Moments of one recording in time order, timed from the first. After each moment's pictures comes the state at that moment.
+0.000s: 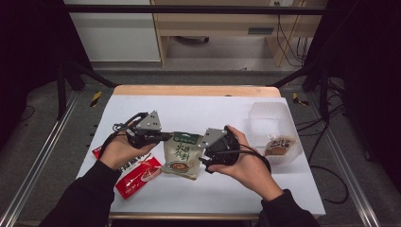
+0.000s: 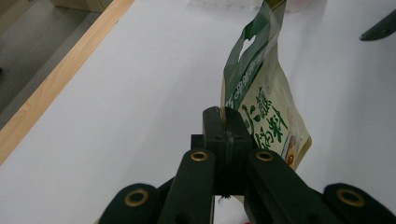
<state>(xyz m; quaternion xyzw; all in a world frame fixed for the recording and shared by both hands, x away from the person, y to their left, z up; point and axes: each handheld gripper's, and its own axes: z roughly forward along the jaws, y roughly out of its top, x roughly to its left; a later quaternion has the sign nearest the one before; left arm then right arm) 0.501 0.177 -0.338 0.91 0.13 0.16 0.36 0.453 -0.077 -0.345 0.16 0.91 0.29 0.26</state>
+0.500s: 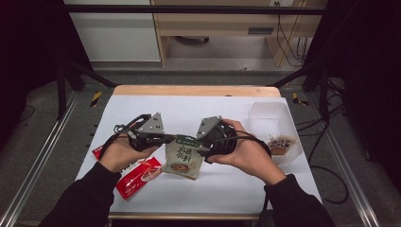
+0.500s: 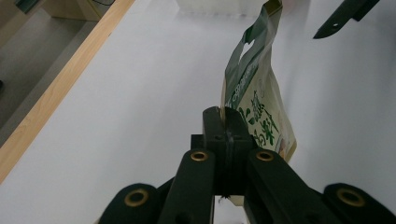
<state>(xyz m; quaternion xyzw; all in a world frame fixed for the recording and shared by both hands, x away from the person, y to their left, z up) 0.486 0.167 -0.326 0.91 0.11 0.17 0.36 0.468 -0.070 -0.318 0.13 0.93 0.27 0.21</state>
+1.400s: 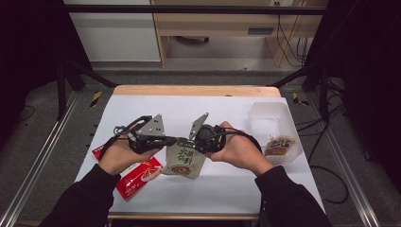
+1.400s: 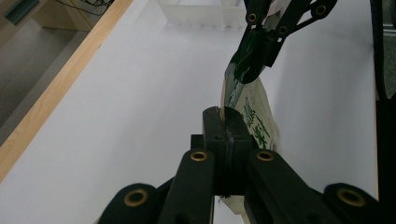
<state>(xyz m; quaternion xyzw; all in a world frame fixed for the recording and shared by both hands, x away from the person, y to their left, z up) 0.479 0.165 -0.321 0.91 0.09 0.15 0.37 0.487 -0.052 -0.336 0.11 0.96 0.23 0.13</state>
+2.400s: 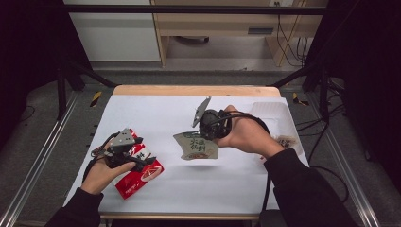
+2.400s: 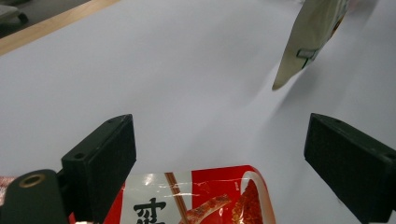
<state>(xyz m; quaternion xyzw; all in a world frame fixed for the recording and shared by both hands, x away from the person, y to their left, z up) 0.479 0.251 -0.413 0.84 0.28 0.15 0.43 0.501 -0.063 -0.291 0.09 0.97 0.19 0.14</state>
